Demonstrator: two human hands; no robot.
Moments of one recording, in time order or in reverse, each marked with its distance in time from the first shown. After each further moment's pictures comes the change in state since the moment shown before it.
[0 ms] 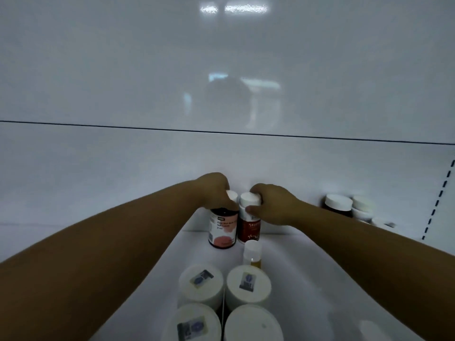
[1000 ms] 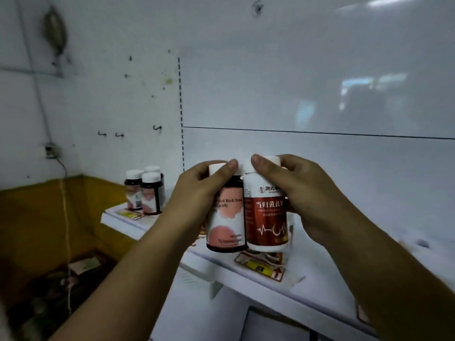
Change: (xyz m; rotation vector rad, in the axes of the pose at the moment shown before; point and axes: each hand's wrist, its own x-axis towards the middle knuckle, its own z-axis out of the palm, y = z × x) left_hand -0.393 -0.096 -0.065 -1.086 0.806 -0.175; right_hand -0.202 -0.316 -0.023 1.257 -0.188 -0.335
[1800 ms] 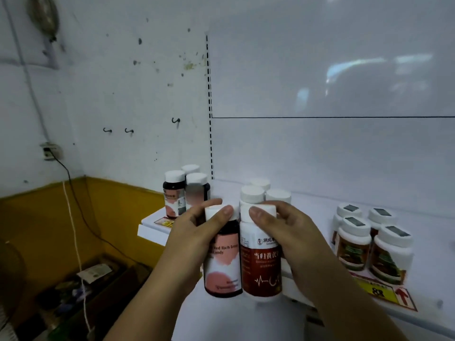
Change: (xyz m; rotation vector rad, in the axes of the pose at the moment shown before) left_hand 0.025 -0.077 -0.170 -0.095 0.040 -0.162; right_hand 0.045 0.080 0.172 0.271 0.036 0.162
